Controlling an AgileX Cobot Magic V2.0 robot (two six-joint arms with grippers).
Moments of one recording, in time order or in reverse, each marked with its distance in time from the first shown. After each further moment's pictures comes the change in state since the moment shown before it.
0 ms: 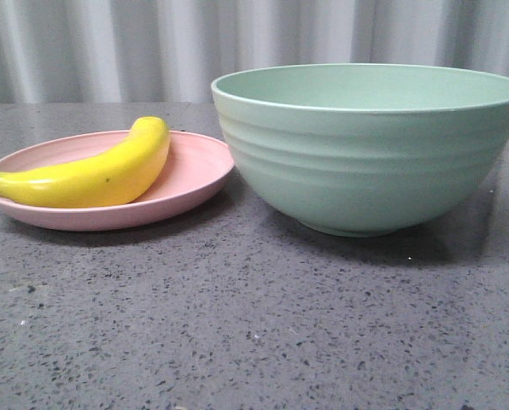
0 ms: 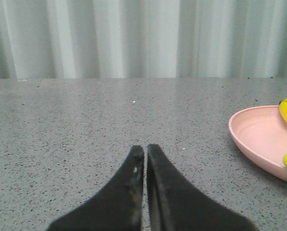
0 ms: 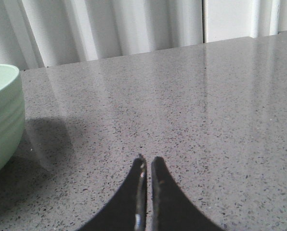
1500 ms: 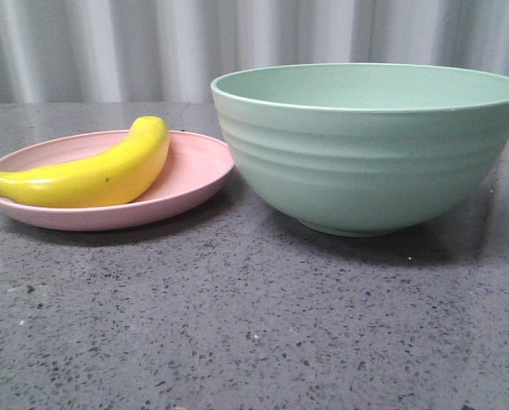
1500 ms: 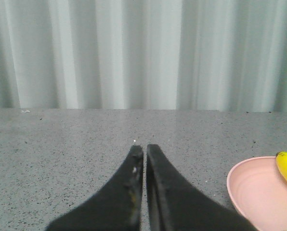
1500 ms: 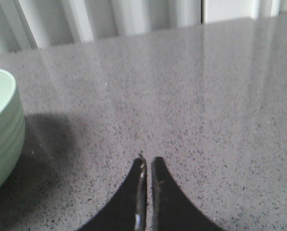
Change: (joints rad) left arm 0.000 0.219 -0.230 -0.013 -0.027 0.000; right arm 0.000 0.278 -0.247 0.000 0.149 0.000
